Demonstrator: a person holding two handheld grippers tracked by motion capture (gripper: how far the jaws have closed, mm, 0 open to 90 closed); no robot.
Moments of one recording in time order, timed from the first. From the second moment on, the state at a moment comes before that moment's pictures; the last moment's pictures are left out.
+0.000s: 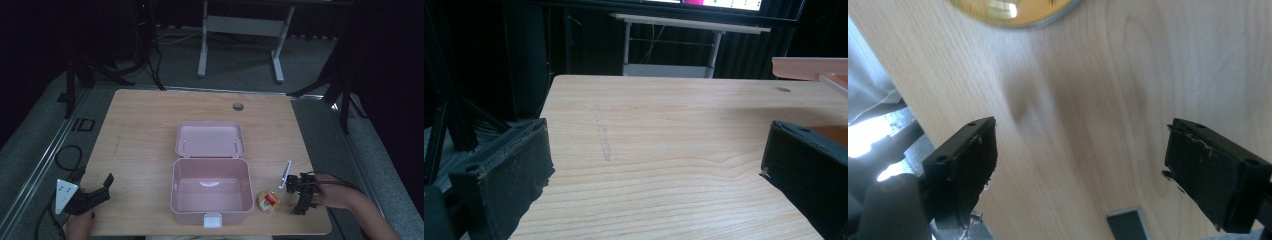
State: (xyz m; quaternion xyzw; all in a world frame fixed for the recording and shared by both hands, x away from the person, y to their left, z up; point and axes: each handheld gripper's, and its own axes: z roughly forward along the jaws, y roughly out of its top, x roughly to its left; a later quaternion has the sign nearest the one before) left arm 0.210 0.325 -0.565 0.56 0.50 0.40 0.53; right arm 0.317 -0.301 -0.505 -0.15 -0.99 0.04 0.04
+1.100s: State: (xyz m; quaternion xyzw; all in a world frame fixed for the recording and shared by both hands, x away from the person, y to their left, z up) left arm 0.210 0.326 -0.565 0.56 0.50 0.40 0.53; right arm 0.311 -0.219 -0.520 -0.03 -1.00 0.04 0.03
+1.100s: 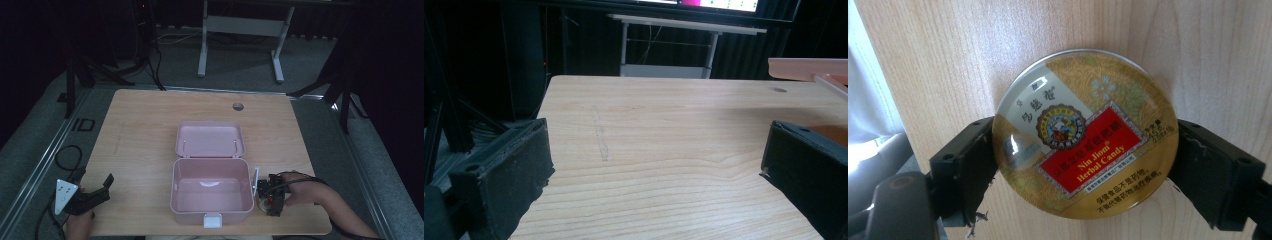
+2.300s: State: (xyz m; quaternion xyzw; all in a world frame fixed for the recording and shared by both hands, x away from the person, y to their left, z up) left arm 0.210 0.325 -0.565 0.56 0.50 0.40 0.53; right arm 0.306 -0.215 -0.394 -0.04 -1.00 0.03 0.03
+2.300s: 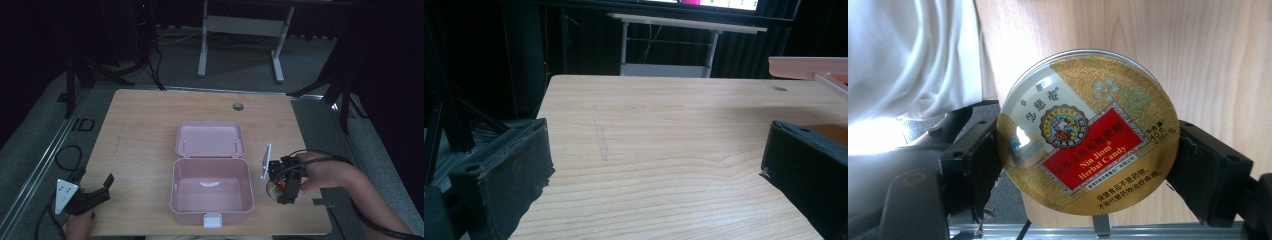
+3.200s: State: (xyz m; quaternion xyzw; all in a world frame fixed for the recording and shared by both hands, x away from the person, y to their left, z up) left arm 0.210 0.326 -0.565 0.56 0.50 0.39 0.53; right arm 0.295 -0.120 -0.369 0.06 -1.00 0.02 0.04
